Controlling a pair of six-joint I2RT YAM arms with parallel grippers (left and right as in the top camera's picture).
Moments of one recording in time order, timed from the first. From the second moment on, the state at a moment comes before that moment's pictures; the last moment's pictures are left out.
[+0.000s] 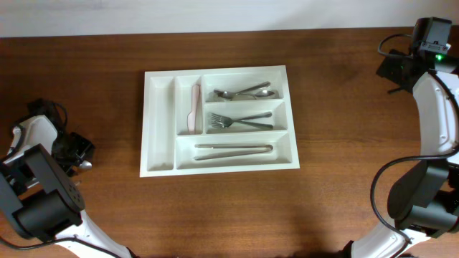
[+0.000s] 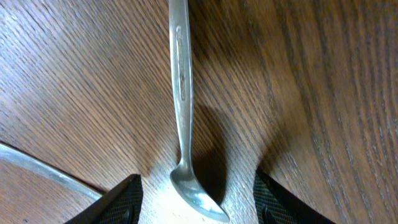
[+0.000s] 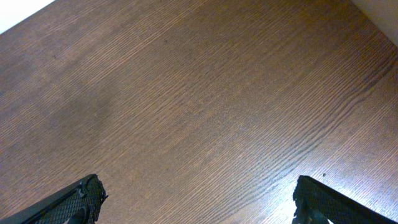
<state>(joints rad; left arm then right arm) 0.51 2.04 1.37 -0.92 -0.10 -0.52 -0.29 1.89 1.73 -0.78 0.25 0.38</state>
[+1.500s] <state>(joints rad) 0.50 2.04 1.48 -0.81 0.04 -0.42 -0.29 1.89 1.73 -0.78 0.25 0.38</state>
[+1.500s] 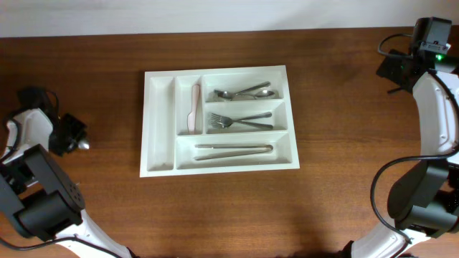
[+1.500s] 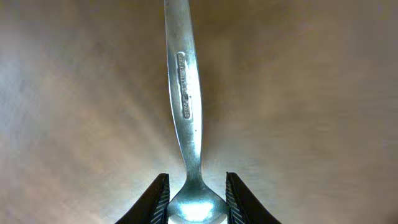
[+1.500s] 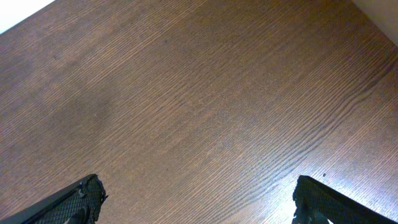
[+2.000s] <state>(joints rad) 0.26 2.04 1.66 -0.94 0.24 -0.14 -0.29 1.89 1.73 -0.78 0.25 0.38</state>
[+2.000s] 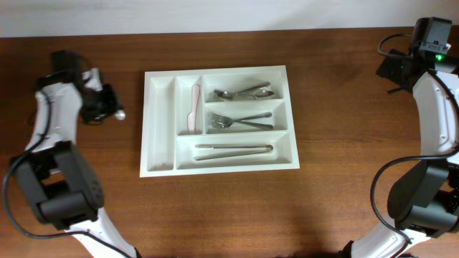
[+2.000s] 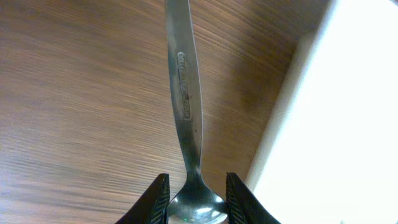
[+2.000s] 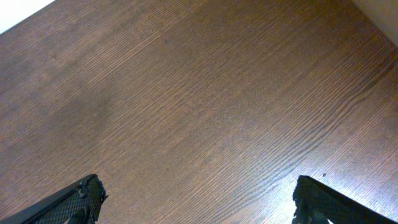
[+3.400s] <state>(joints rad) 0.02 2.02 1.66 -1.23 -0.07 -0.25 -0.29 1.89 1.73 -0.78 0.25 0.38</state>
